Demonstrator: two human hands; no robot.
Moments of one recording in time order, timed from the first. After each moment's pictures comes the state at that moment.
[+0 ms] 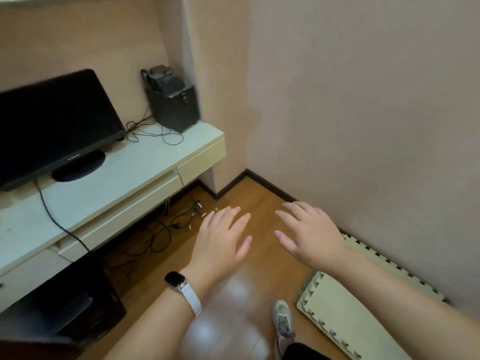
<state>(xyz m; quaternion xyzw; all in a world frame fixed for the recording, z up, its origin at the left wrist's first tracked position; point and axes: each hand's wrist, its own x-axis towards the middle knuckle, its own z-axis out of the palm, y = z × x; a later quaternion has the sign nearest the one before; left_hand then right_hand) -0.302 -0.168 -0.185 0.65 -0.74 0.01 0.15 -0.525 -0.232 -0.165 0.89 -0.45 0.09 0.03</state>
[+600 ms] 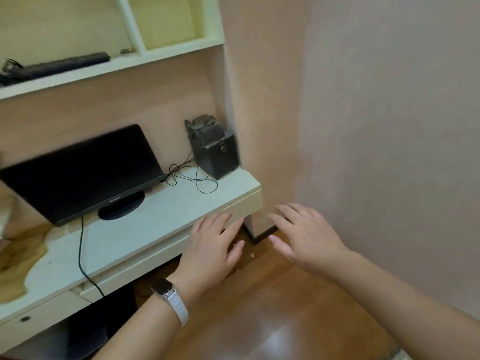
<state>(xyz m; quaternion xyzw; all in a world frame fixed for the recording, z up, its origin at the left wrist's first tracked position) -0.265 -0.380 -0.121 0.74 -0.65 0.12 0.10 -0.464 -0.510 -0.120 0.94 -0.29 0.17 0.02</state>
